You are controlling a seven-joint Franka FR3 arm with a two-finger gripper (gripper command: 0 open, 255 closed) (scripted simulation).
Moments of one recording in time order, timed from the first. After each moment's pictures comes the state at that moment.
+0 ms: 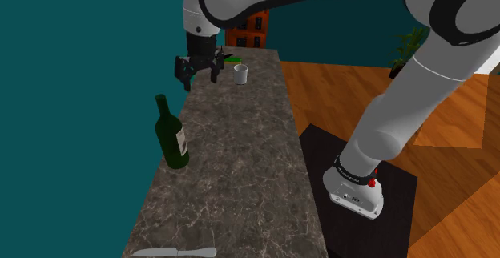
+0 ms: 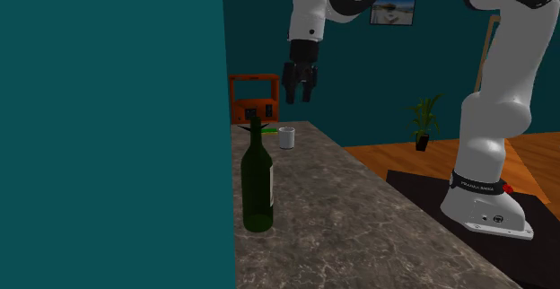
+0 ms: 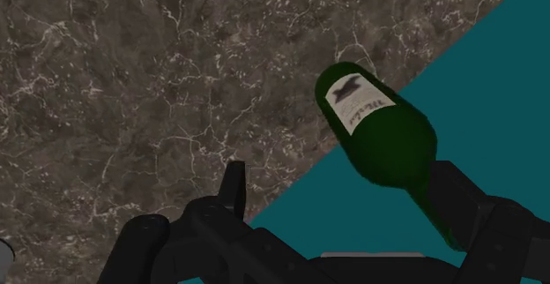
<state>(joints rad) 0.06 -0.12 0.38 -1.99 0.10 1.97 0.53</state>
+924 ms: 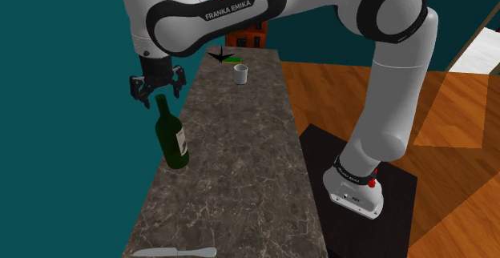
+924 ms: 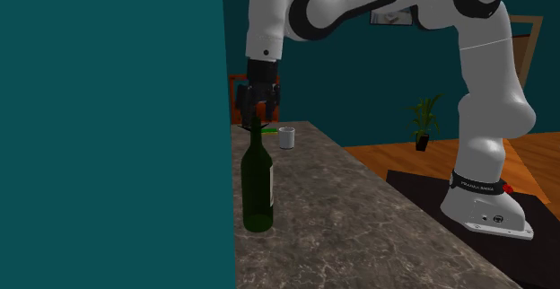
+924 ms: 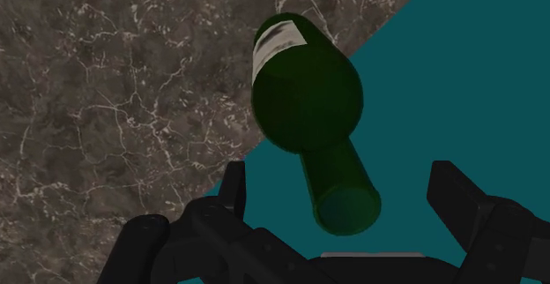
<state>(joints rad) 0.16 0.27 0.44 -1.66 -0.14 2.01 0.78</state>
